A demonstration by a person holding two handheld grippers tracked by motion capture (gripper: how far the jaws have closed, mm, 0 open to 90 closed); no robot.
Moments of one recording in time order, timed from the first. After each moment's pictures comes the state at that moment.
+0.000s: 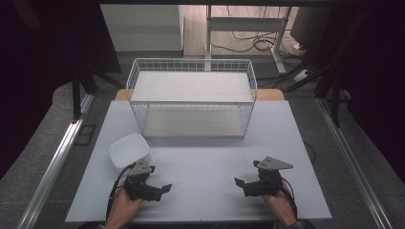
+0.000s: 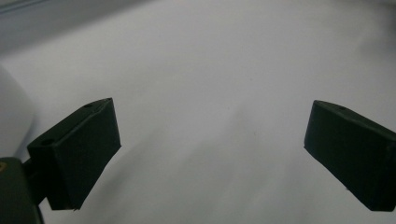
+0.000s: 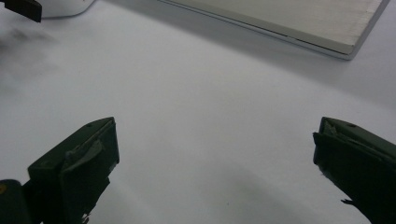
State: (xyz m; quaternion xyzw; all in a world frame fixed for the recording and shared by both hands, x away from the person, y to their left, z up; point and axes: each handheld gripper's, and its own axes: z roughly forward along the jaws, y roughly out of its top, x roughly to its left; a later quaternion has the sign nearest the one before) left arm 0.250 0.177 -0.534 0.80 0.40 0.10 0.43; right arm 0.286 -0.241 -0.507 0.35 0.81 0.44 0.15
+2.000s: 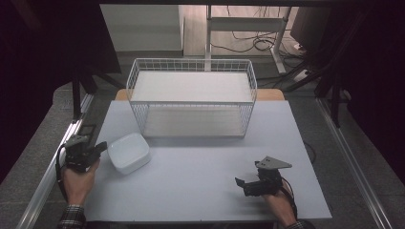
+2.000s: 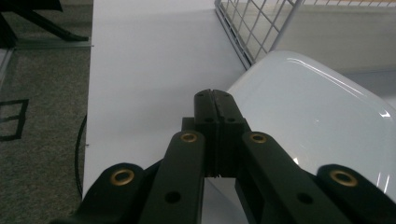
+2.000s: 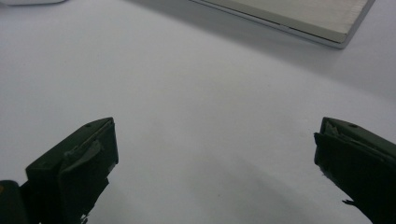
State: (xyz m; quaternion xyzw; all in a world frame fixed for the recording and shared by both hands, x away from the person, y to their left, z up) left arm 0.285 0.336 -0.502 0.65 0.60 0.22 0.41; right arm 0.288 -0.241 -0.508 0.36 0.82 0.41 0.16
